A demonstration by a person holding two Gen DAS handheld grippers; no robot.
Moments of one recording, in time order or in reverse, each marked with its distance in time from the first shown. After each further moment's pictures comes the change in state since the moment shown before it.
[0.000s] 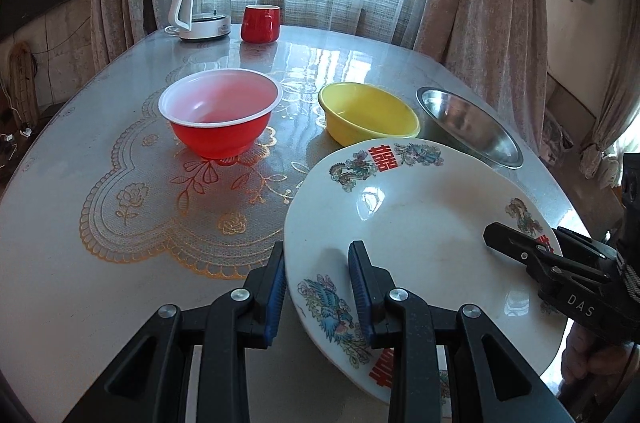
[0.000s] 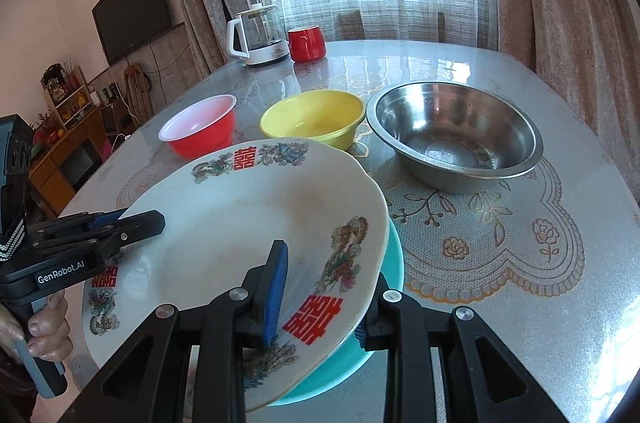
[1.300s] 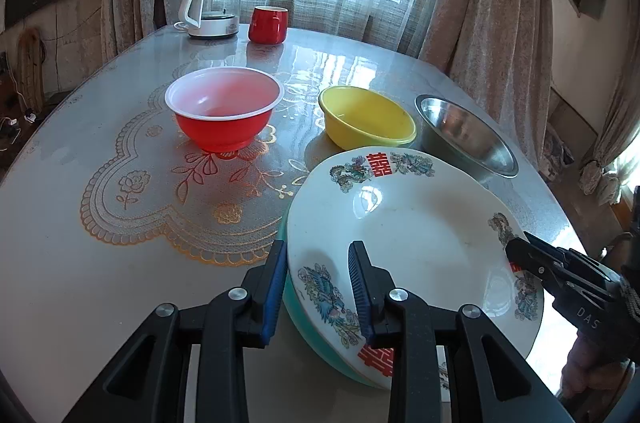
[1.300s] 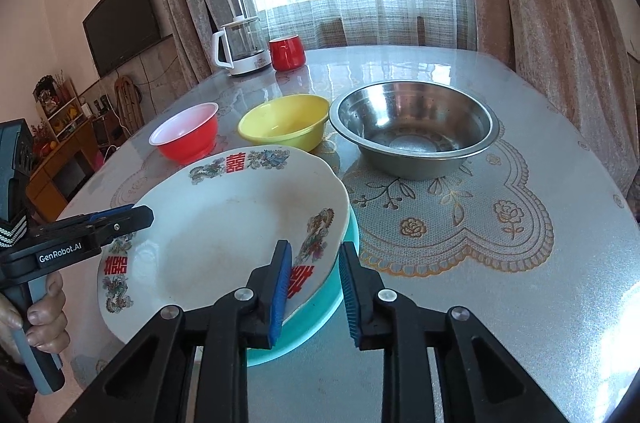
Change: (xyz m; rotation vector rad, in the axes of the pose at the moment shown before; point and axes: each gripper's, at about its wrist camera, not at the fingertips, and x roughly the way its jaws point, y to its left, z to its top) left arm -0.011 -0.002 -0.005 -0.057 -0.019 0.002; right arm -0.025 -0.019 -0.015 0.031 -0.037 -0.035
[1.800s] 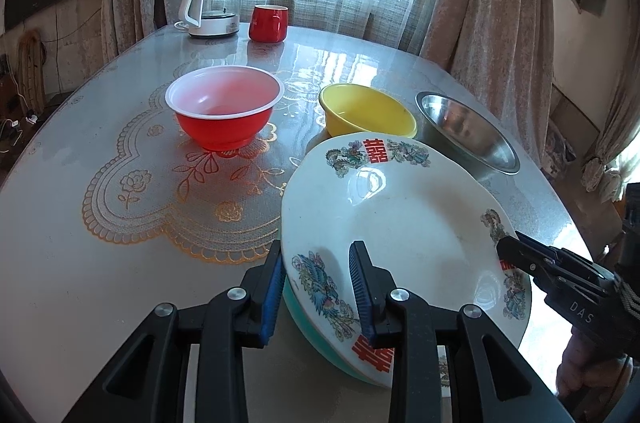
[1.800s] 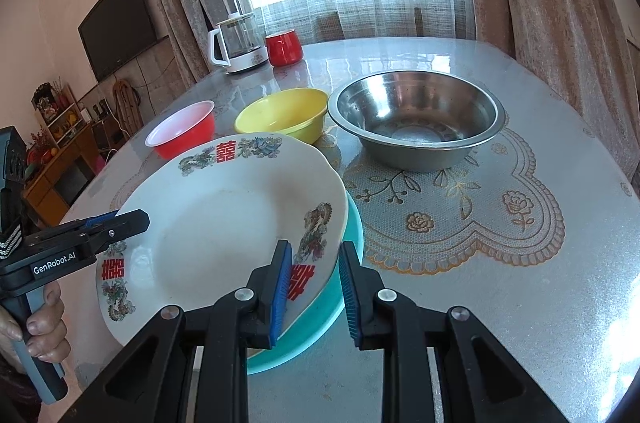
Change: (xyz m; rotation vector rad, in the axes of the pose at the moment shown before) left arm 0.001 -0.002 -0.001 0.005 0.011 0.007; right arm 0.010 -0.004 -0.001 0.039 0.020 0.022
